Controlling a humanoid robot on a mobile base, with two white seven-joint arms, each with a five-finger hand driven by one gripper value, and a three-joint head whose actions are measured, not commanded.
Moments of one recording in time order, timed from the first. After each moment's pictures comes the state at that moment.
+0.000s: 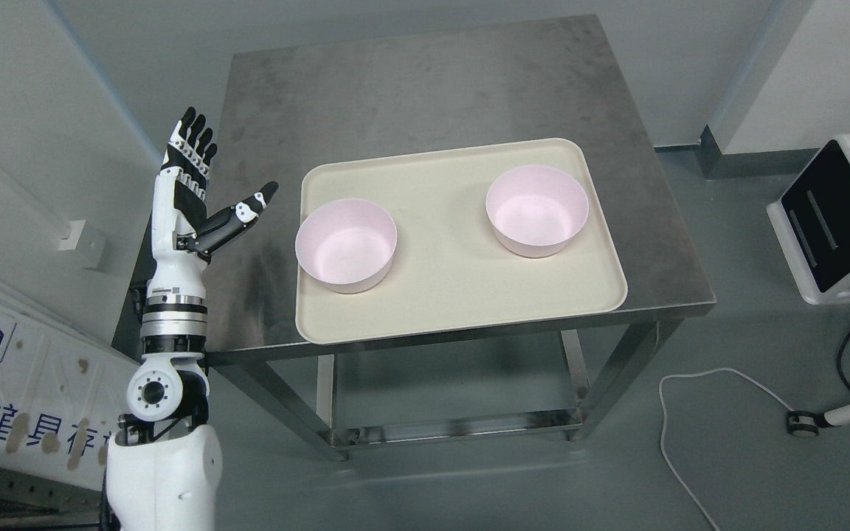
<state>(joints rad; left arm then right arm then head) -0.27 0.03 0.19 -1.60 0.04 -0.17 -0.14 0.04 0.00 0.00 -0.04 0.00 -0.18 0.00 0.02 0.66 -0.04</state>
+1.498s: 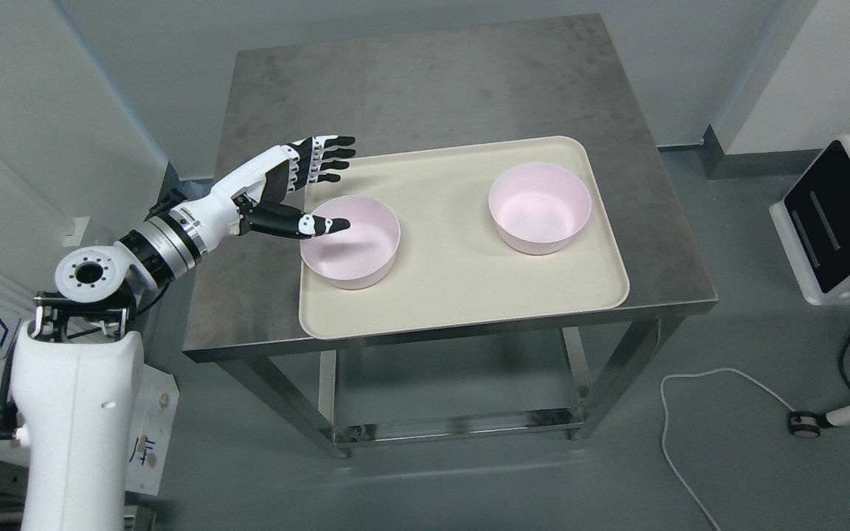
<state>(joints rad) -0.55 0.33 -0.02 -1.57 -0.01 0.26 -0.84 0.04 0.00 0.00 -0.04 0.00 -0.18 0.00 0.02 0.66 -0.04</state>
